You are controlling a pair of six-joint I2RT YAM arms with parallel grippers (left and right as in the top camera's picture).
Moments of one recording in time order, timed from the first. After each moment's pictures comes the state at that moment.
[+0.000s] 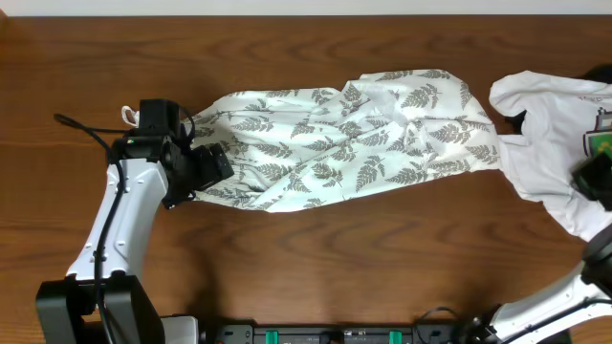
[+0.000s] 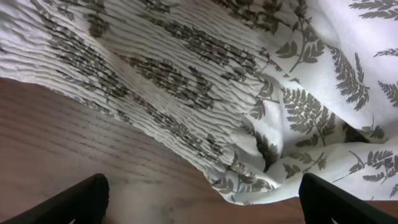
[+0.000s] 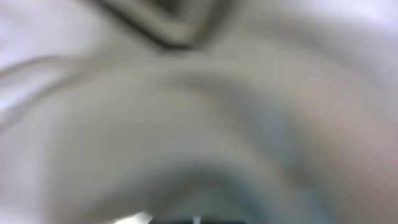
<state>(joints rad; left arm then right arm) 0.05 1.51 1.05 -0.90 0.18 -0.41 -0.76 2.00 1.38 -0.74 -0.24 0.19</state>
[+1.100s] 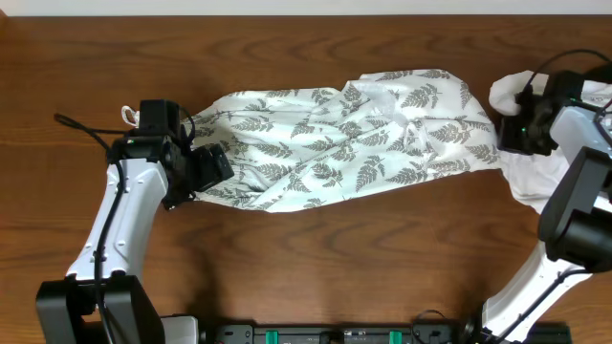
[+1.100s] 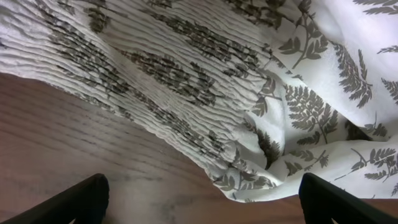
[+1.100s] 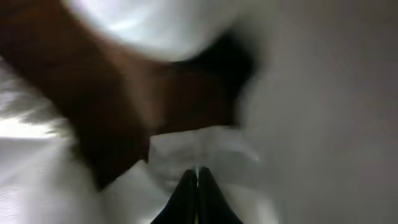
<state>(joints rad) 0.05 1.51 1.05 -0.90 0.18 -0.41 -0.37 2.08 1.41 -0.63 -0.04 -0.11</state>
